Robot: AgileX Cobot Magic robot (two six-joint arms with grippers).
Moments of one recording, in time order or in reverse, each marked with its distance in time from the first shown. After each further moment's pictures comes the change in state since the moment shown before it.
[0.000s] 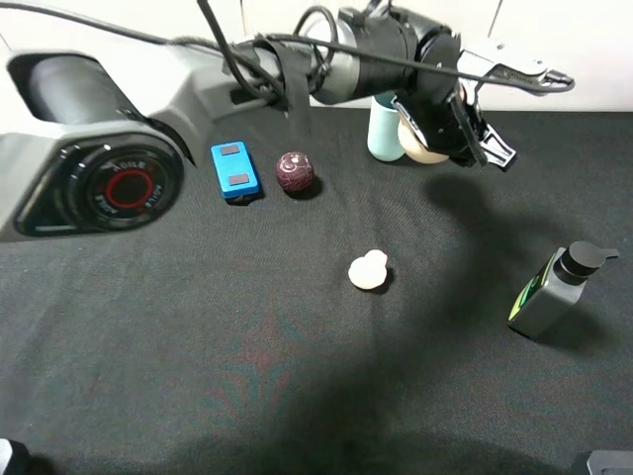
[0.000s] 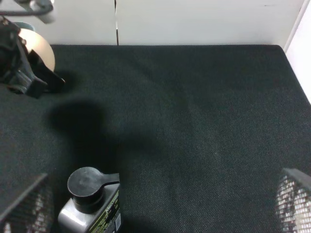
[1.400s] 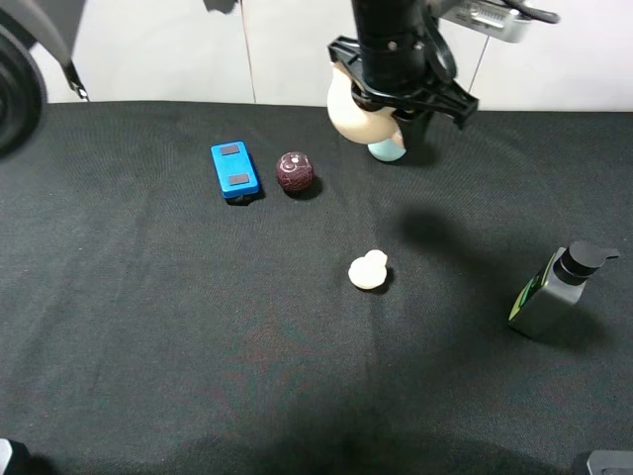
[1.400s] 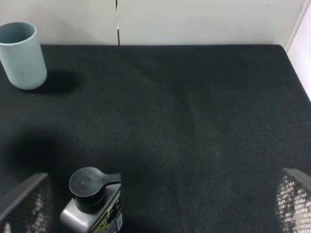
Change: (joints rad) left arm 0.027 -0.256 0.027 -0.013 0.619 0.011; right arm 0.000 0.000 0.000 0.004 0.000 0.000
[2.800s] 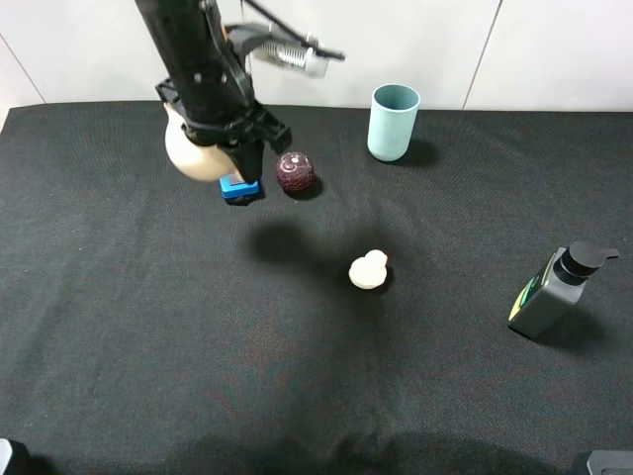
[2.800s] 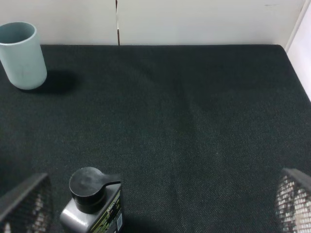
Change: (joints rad) left arm 0.269 -0.412 0.749 -0.033 -0.149 0.071; right arm 0.000 0.000 0.000 -0.001 0.000 0.000
